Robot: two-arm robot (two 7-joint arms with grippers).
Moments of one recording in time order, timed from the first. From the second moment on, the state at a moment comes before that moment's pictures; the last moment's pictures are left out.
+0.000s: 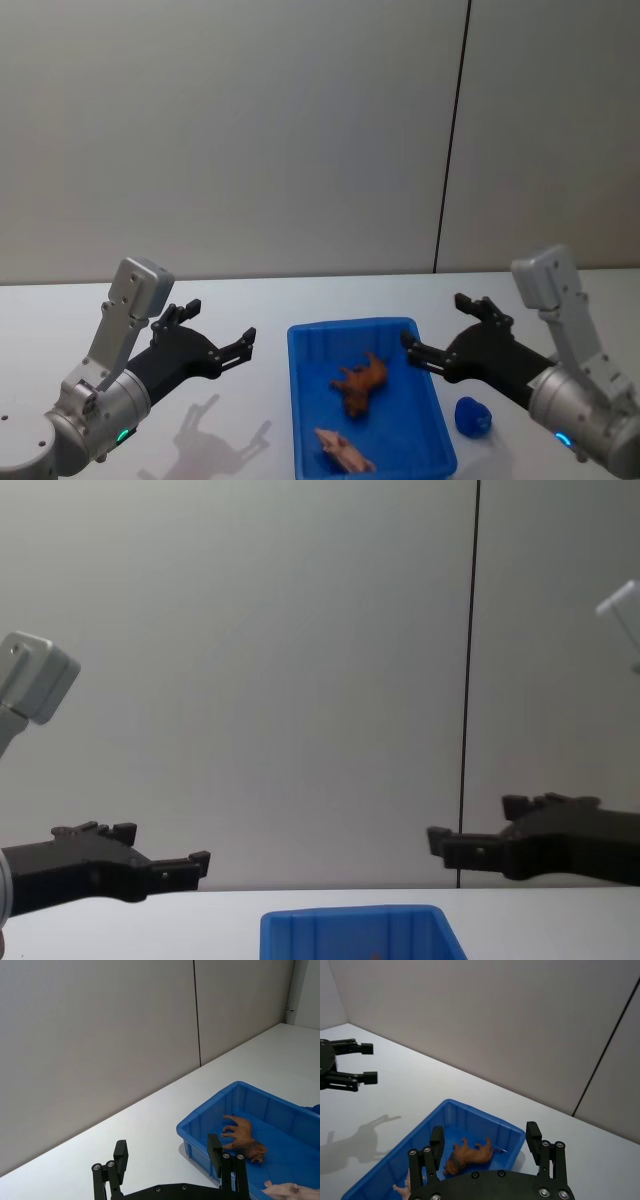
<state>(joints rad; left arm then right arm) -0.25 0.46 0.32 -1.40 -0.32 0.09 -0.31 0.15 0.27 -0.29 -1.60 0.17 0.23 0.35</state>
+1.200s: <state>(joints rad) -0.25 0.46 0.32 -1.40 -0.32 0.09 -0.31 0.13 0.34 -0.24 -1.47 0.17 0.32 0.32</state>
